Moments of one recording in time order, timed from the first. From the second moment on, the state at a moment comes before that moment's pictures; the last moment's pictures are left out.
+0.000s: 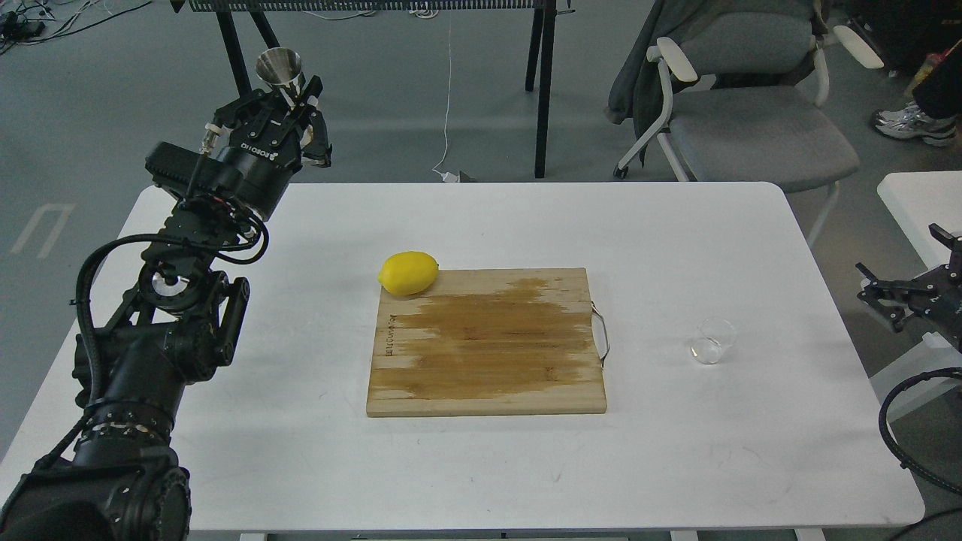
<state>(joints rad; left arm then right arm) -0.64 -0.04 1.36 0.70 -0.05 0.49 -0.49 0.41 -0.60 1.17 0.52 0.35 0.49 -0.31</state>
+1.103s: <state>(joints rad) -0.77 -0.04 1.54 1.18 -0.50 -0.49 -0.49 0.40 -0.60 1.16 0.50 0.35 0.49 -0.31</state>
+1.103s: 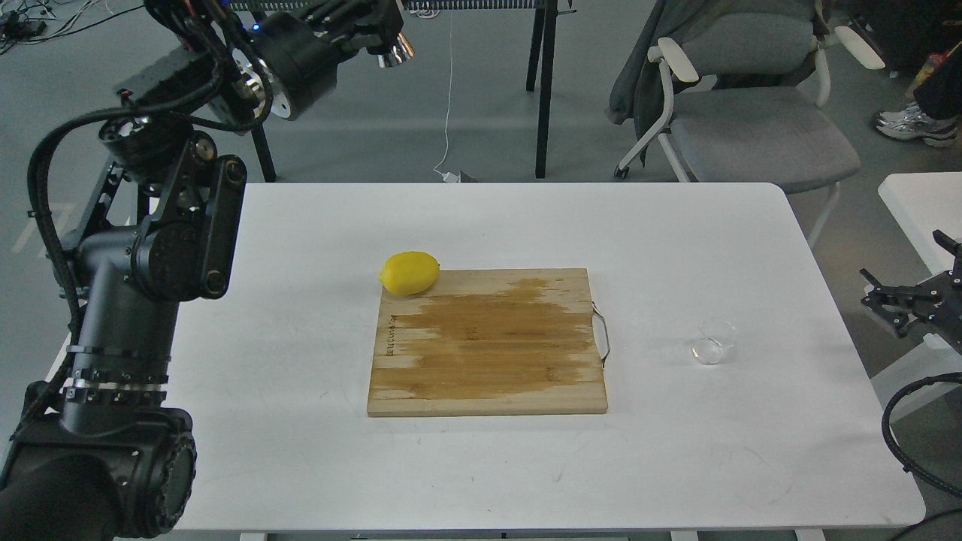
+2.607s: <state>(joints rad) -0.33 -0.04 2.12 0.89 -0.54 0.30 -0.49 0.39 -0.59 1.15 0.50 0.35 0.49 -0.31</state>
